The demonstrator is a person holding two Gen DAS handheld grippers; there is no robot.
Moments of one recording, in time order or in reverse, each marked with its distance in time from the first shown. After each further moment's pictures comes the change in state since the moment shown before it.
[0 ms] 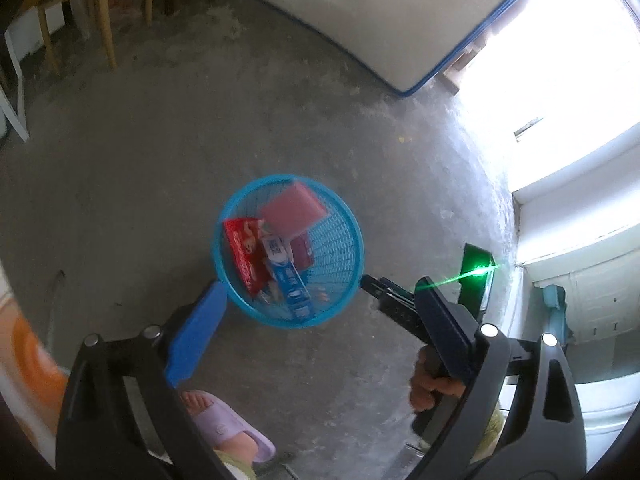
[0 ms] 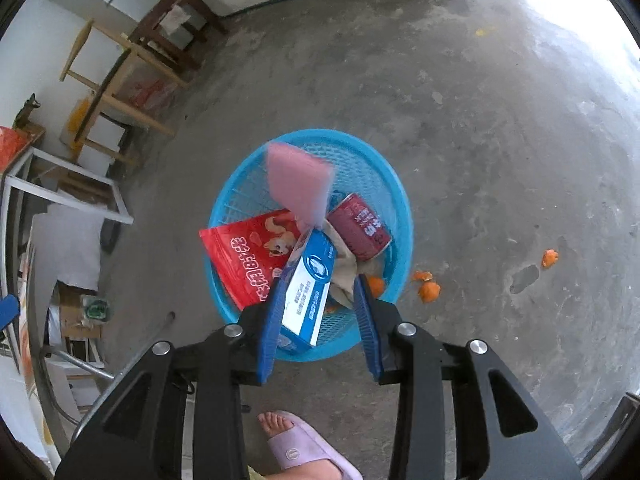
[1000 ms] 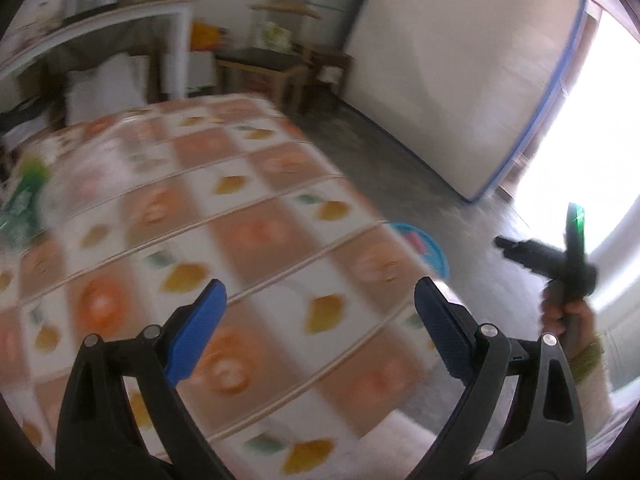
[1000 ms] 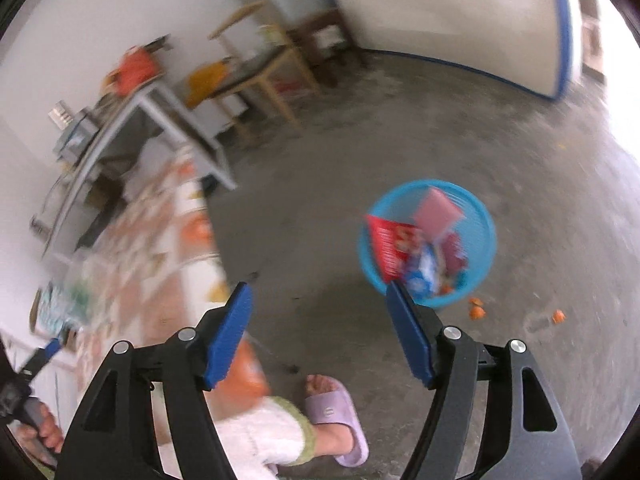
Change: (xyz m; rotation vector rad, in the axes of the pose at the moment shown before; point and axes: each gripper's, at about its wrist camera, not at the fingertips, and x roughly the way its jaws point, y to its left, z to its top) left arm -0.286 0.116 -0.285 -0.190 -0.483 0.287; right arm -0.188 0.137 -0.103 -0.411 -0.121 0.222
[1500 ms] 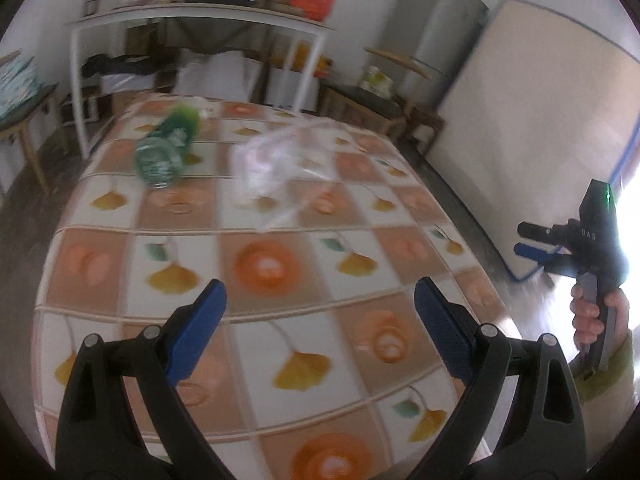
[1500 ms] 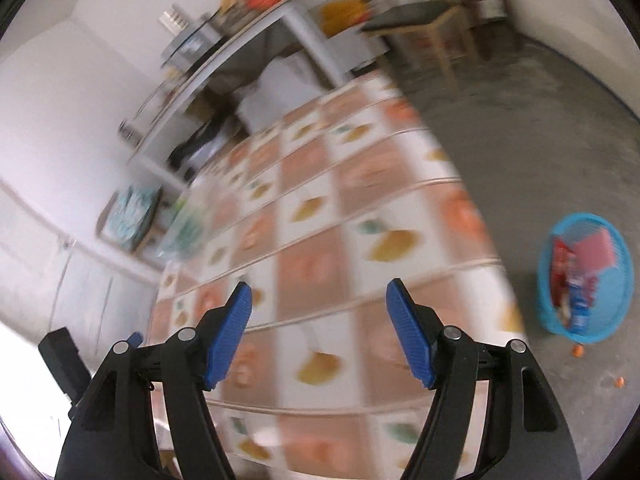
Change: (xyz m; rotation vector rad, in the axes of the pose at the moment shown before) left arm -0.075 0.128 -0.054 -0.287 -0.169 0.184; right arm 0.059 0.230 0.002 -0.278 0.243 0.321
